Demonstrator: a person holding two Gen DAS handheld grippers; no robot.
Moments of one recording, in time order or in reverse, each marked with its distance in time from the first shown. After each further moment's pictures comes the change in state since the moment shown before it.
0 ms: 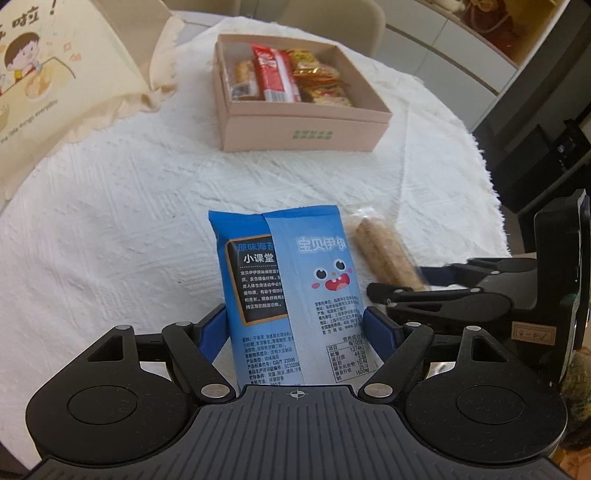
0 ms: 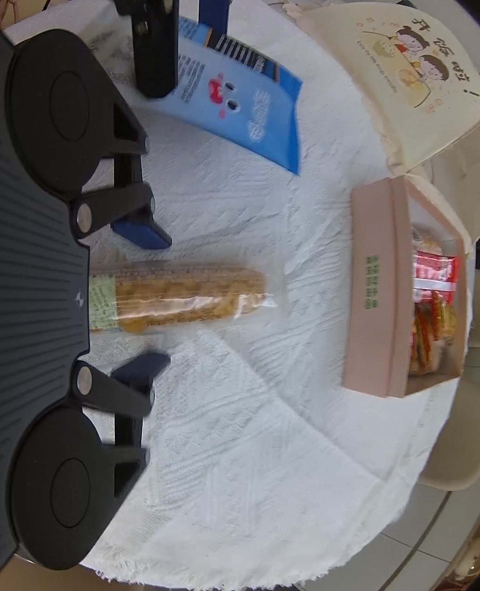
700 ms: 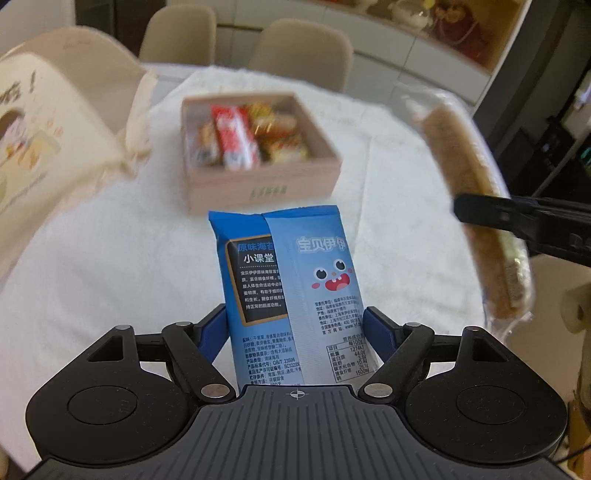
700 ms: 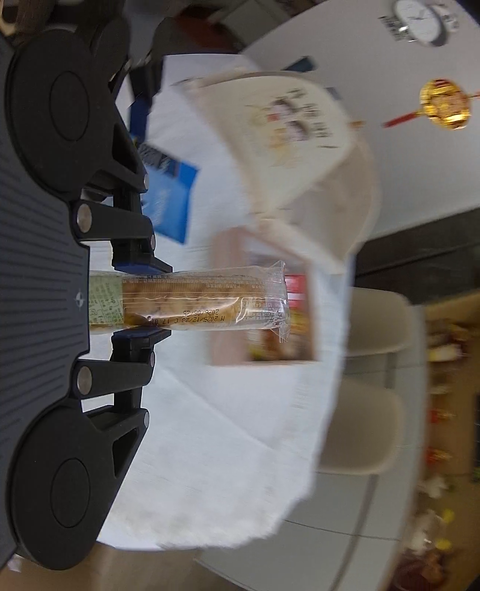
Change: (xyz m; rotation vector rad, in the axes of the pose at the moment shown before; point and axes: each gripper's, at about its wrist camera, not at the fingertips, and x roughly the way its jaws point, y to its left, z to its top) left arm -0.035 -0.042 0.031 0.087 -0.119 -0.015; right arm -0.172 -0.043 0.014 0.057 -0.395 0.114
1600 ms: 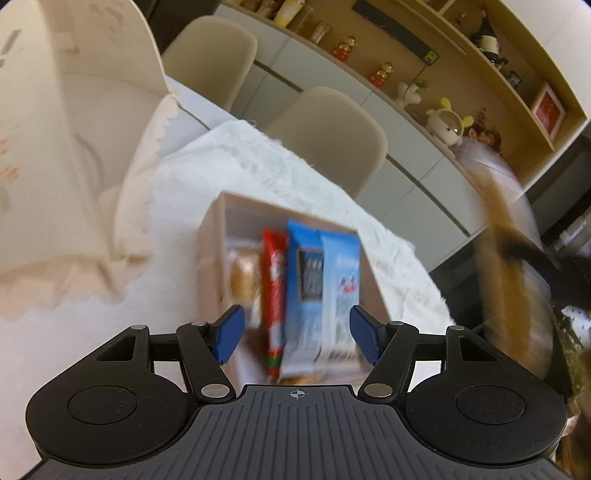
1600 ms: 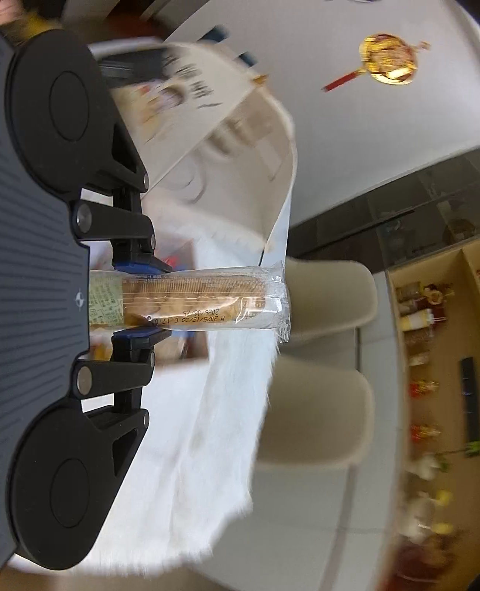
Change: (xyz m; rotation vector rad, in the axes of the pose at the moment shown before) left arm 0.097 0.138 0.119 -0.294 -0.192 -0.194; right arm 0.166 -0.016 0.169 0.212 0.032 0.054
